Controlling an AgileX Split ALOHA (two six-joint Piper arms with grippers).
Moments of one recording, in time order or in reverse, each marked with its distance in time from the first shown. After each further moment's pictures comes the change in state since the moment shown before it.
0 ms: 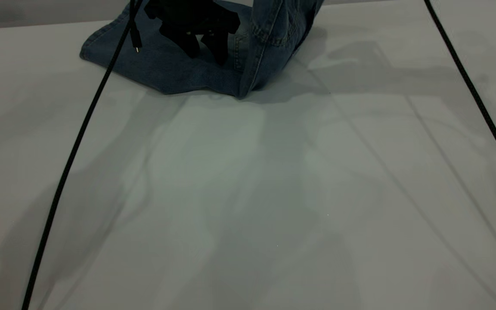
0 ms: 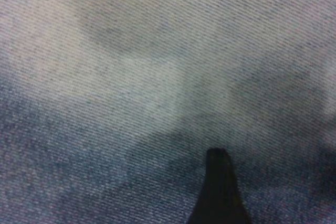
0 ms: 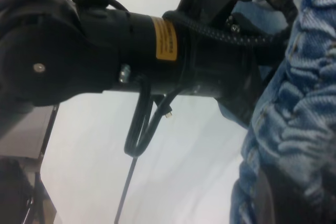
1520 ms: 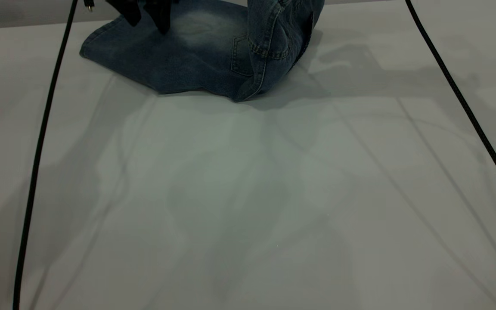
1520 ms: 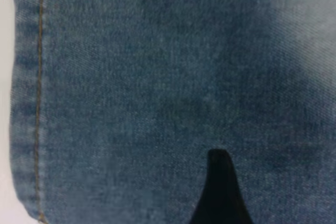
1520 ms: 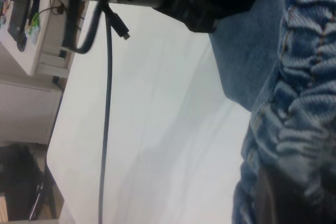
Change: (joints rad) left arm 0.109 0.044 -0.238 0.160 0.199 -0.001; right arm 0.018 0.029 -0.001 0.008 0.021 -0.008
